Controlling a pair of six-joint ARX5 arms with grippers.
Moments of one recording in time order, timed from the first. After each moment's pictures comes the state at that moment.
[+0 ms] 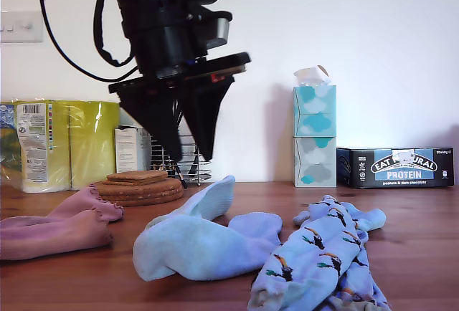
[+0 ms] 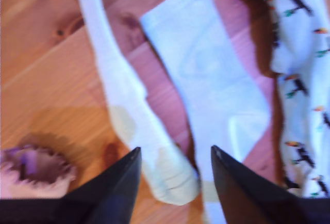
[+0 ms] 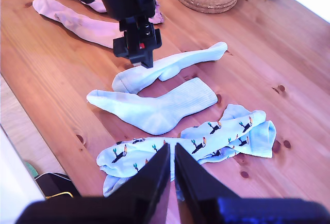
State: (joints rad) left arm -0.73 1.76 1.40 -0.85 -0.03 -0.15; right arm 0.87 0.73 0.97 -0.88 0.13 -0.13
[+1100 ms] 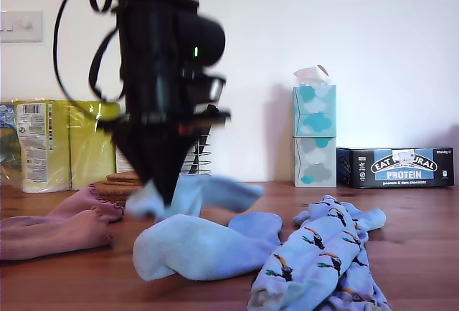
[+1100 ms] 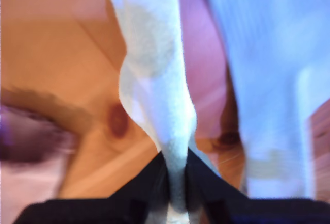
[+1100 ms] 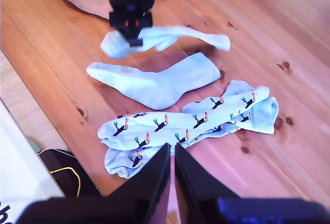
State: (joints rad) left arm -0.69 1.93 1.53 -1.06 0.00 -0.10; right arm 0.87 0.72 0.97 -0.97 0.13 -0.13
